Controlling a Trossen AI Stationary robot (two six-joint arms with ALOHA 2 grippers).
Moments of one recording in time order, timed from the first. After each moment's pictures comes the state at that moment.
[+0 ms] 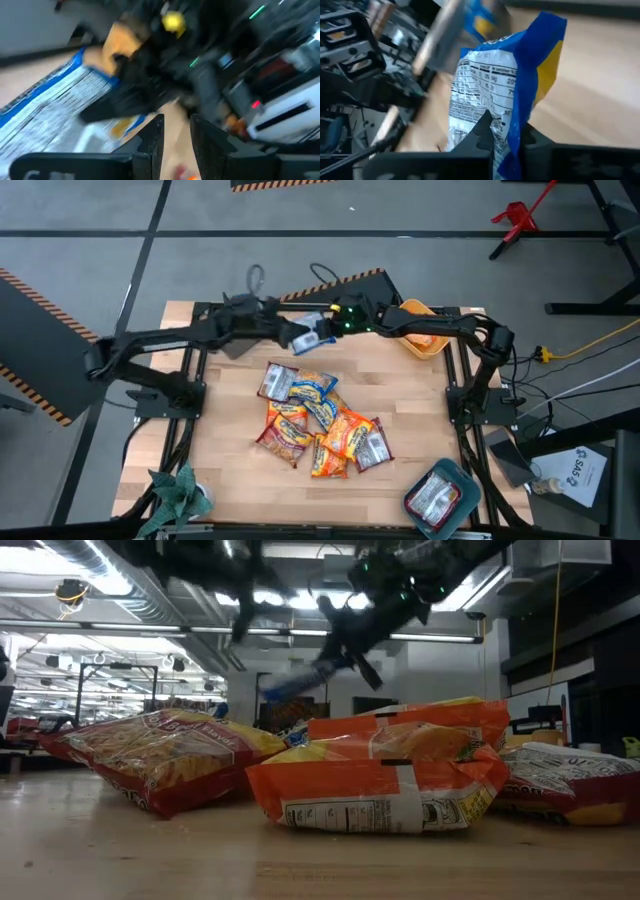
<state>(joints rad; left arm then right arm) 0.43 1.22 0.85 0.17 0.21 -0.74 -0.40 1.79 1.31 -0.06 -0.19 0.78</state>
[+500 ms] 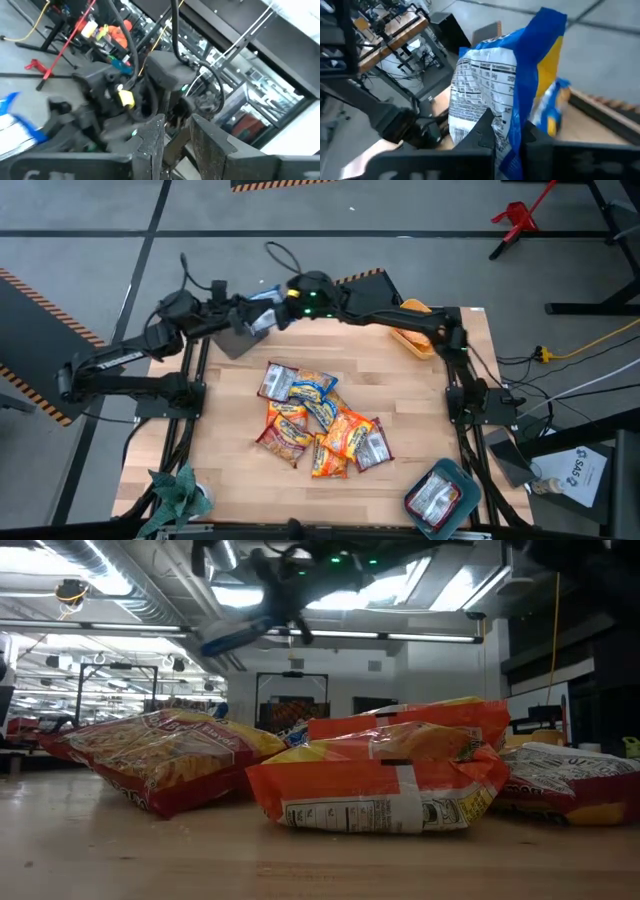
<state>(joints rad) 0.43 0.85 0.85 0.15 0.04 -0.75 -0.33 2.16 2.03 -0.22 -0.06 0.46</state>
